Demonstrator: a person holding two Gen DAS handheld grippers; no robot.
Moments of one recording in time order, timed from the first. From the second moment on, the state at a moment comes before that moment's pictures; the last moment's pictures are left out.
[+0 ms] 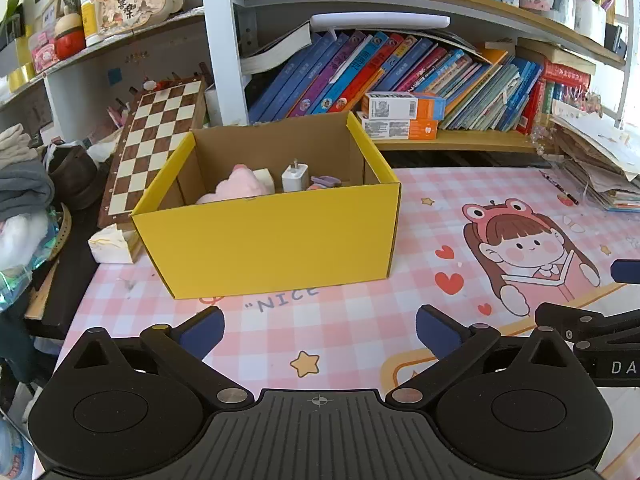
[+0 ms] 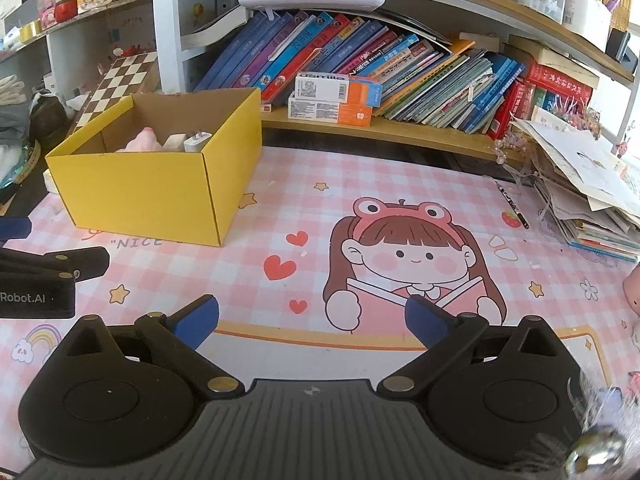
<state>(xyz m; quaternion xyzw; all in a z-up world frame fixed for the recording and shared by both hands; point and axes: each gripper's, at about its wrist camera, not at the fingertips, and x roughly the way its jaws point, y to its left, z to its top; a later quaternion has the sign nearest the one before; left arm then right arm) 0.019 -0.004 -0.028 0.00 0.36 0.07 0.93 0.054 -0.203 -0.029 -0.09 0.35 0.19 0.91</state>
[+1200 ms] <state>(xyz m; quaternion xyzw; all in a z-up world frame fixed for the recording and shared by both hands) 0.029 -0.002 -0.032 0.00 0.37 0.07 0.93 0.064 -0.199 -0.033 -0.10 0.36 0.19 0.91</state>
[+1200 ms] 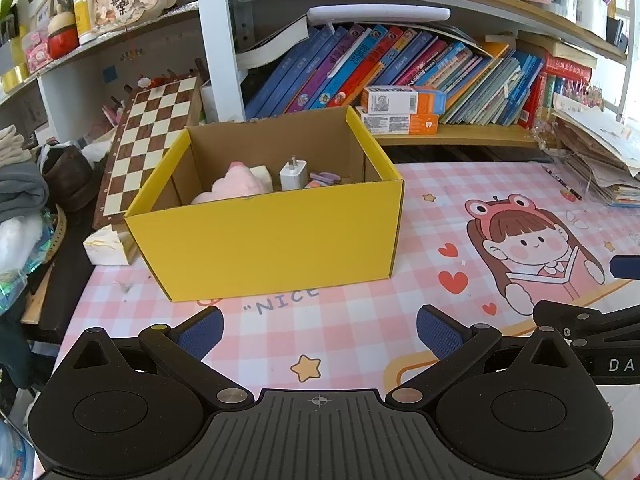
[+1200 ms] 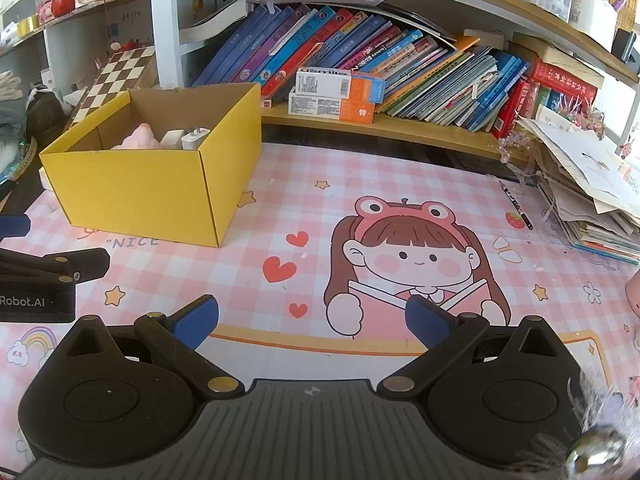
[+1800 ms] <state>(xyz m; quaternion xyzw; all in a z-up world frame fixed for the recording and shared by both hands) 0.029 0.003 -0.037 -0.01 0.37 0.07 0.93 0.067 -0.196 -0.037 -0.10 0.37 0.19 0.90</state>
